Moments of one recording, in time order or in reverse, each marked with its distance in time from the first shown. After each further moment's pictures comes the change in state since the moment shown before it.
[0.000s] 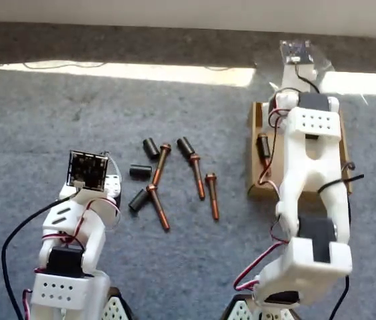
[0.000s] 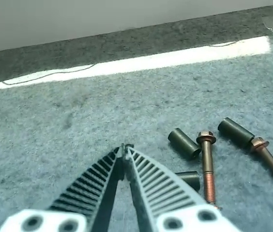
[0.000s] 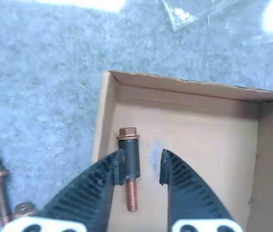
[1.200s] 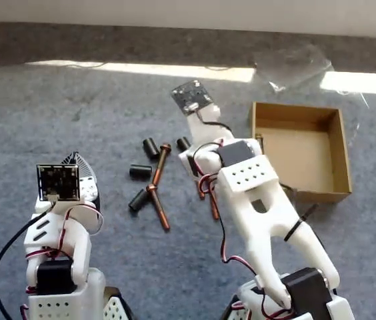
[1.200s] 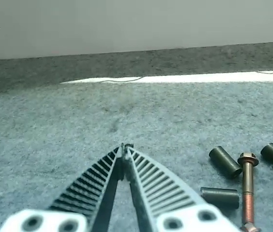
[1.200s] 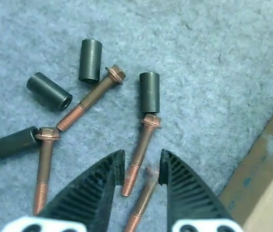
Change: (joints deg) left arm -9.5 -14.4 -0.1 9.3 0.0; right arm -28.3 -20.4 30.7 -11.2 1.1
